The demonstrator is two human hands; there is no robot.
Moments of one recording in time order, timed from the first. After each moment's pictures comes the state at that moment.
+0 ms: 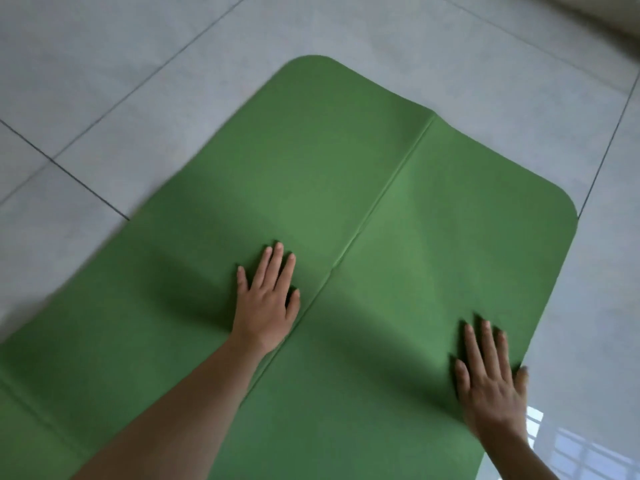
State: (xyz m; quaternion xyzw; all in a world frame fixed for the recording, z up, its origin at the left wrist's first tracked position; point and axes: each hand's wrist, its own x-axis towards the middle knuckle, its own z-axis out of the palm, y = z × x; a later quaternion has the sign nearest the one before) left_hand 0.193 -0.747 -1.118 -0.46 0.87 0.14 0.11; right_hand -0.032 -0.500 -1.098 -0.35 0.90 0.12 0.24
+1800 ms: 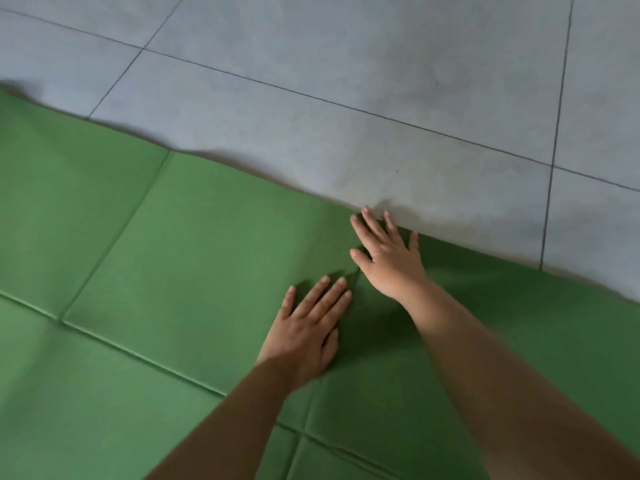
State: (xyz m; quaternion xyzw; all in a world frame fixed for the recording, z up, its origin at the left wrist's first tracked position) left_hand 0.454 -0.653 -1.095 -0.81 0.57 0.15 0.01; right_hand 0.412 -0.836 -1.109 -0.92 0.28 0.18 0.22
